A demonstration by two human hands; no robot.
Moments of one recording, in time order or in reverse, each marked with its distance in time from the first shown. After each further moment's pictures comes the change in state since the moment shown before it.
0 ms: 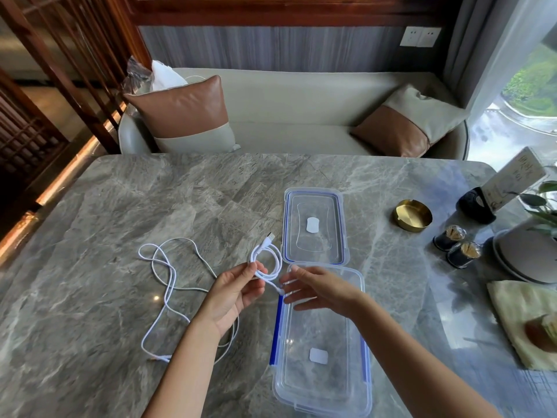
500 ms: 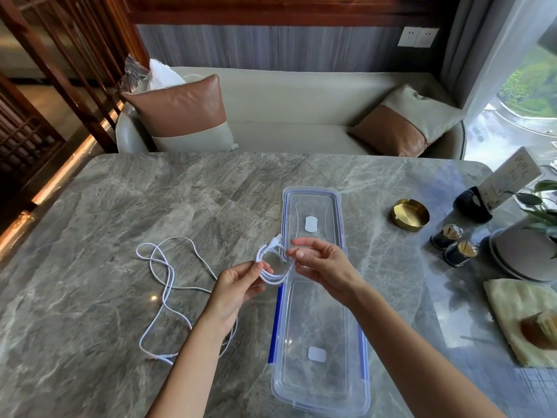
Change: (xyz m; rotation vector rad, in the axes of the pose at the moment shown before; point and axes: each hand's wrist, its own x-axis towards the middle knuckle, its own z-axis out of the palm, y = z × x) left_hand 0.004 -0.008 0.006 0.216 0.047 0.091; right_hand -0.003 -0.017 -0.005 0.358 0.076 -0.365
